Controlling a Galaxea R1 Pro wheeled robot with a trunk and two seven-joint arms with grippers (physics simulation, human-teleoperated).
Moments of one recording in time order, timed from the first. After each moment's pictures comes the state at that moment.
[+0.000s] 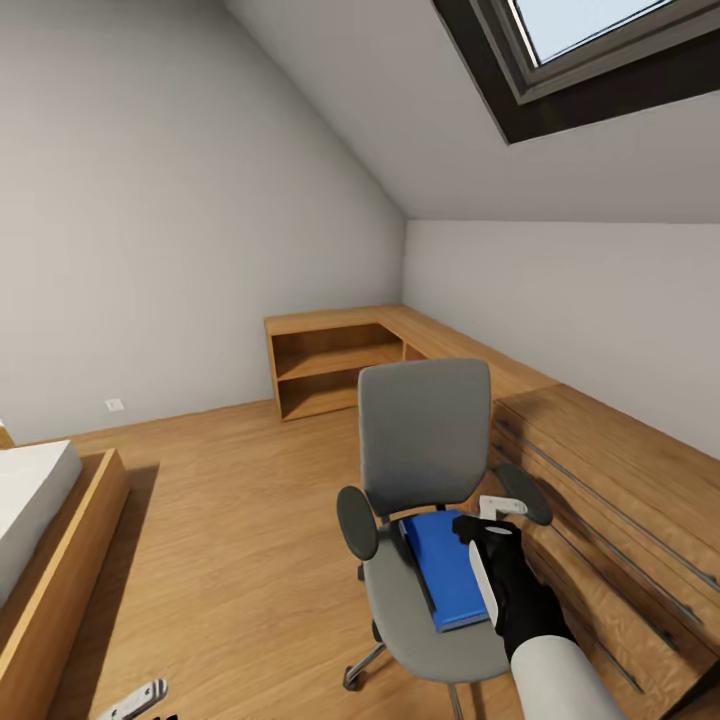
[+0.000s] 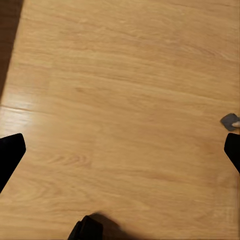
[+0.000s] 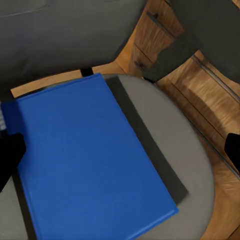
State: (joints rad) left arm 0.00 0.14 0.09 -1.01 0.54 0.37 0.24; right arm -0.59 0.15 -0.21 -0.86 0.19 0.46 -0.23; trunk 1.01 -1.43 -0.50
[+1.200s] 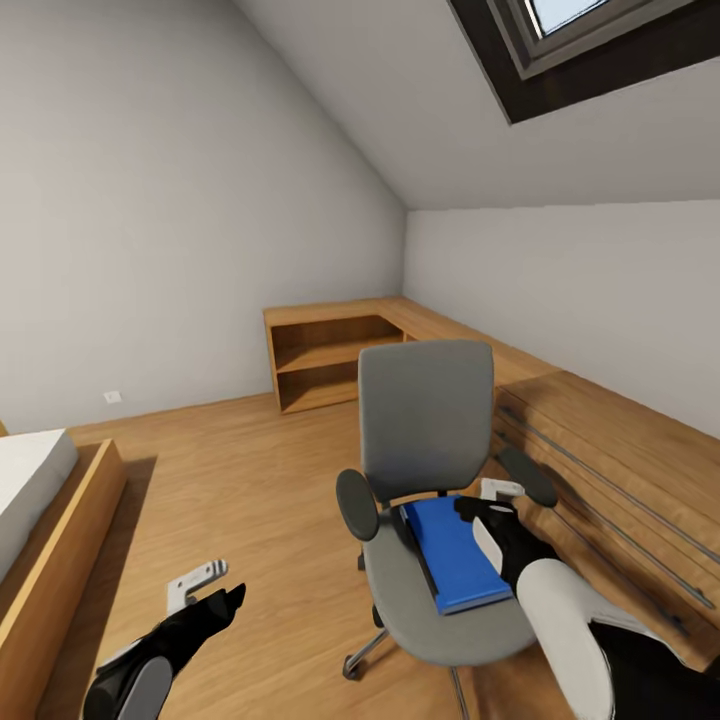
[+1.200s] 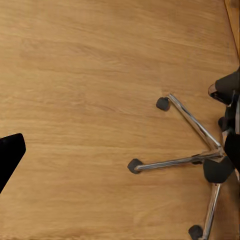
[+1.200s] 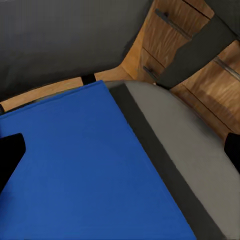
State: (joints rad) left arm -0.04 0.04 -0.02 -1.59 0.62 0.61 0.42; right arm -0.87 0.04 -0.22 -0.31 0.10 0.16 -0.23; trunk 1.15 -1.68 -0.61
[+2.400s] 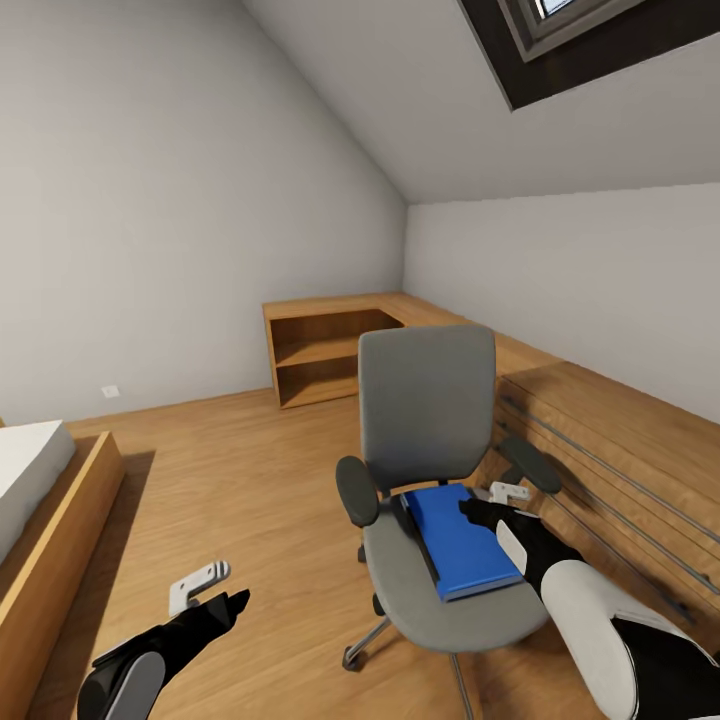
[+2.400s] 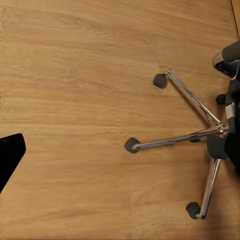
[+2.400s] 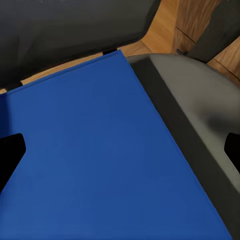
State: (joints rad) left arm -0.05 0.05 -0.01 -1.59 0.68 0.71 0.41; right arm -0.88 -0.04 -0.22 -0.26 0.02 0.15 0.00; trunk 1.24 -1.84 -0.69
